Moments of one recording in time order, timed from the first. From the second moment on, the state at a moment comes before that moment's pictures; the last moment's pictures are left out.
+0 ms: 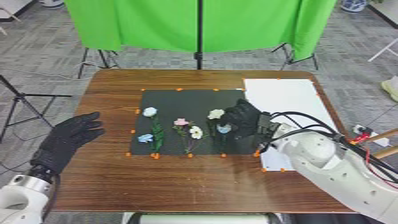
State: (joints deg) left arm 129.6 -53.3 -108.2 -118.3 45.5 -1.8 2.3; right arm -61.8 -38.3 34.0 -93.4 -132.8 13.2 -11.4
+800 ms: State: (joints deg) left arm 130.1 -53.3 -108.5 -118.4 45.5 -1.8 2.6; right arm -61.0 -35.6 35.1 -93.3 -135.2 9.2 -11.7
